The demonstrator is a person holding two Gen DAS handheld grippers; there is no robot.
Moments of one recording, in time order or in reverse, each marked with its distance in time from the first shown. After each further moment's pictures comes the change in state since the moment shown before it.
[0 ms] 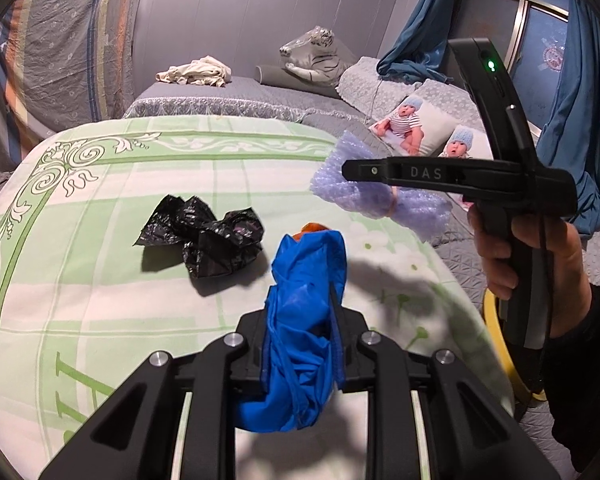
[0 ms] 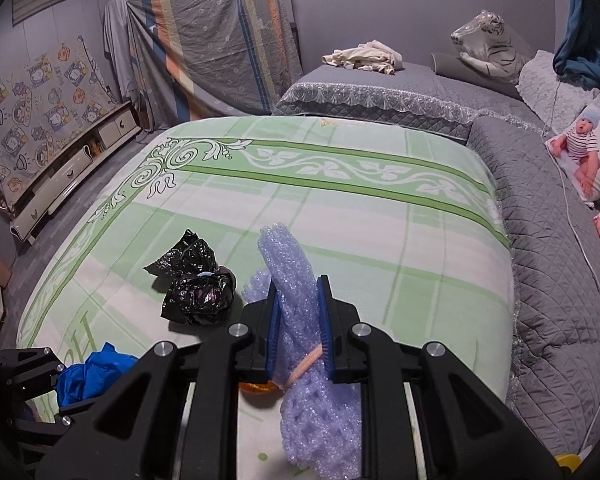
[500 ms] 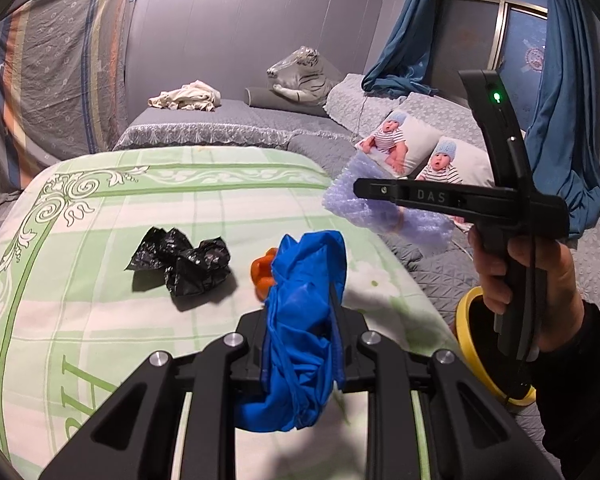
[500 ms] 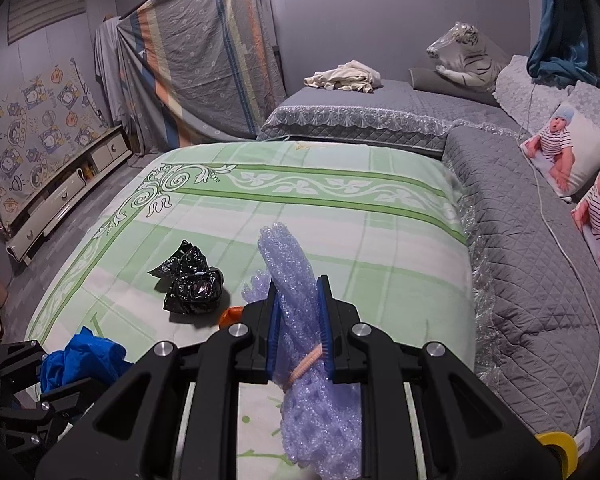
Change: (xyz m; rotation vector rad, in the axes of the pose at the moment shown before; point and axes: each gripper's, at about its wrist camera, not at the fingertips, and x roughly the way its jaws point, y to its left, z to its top) left arm -0.034 -0.040 0.007 0.040 -0.071 -0.009; right arm -0.064 -0.023 -0.015 0.045 -0.081 -0.036
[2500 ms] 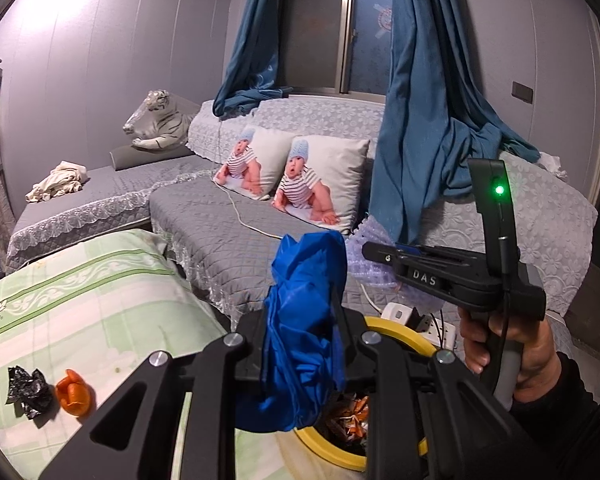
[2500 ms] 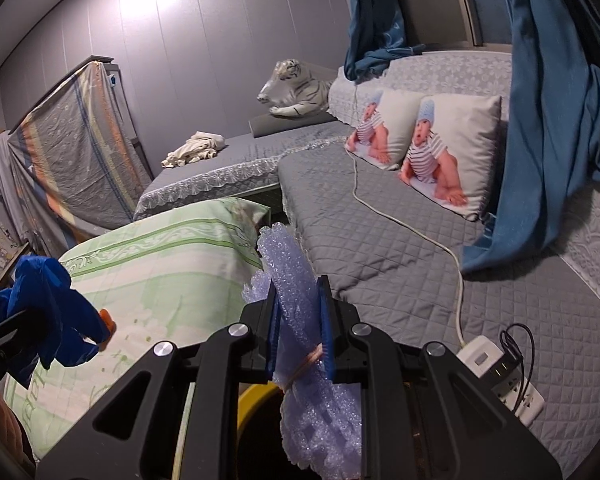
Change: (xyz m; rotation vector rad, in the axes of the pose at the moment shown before) left arm 0.027 -0.253 0.038 0.355 -0.063 -0.311; right arm -0.215 -0.216 -0.137 0.365 -0.229 -0.359
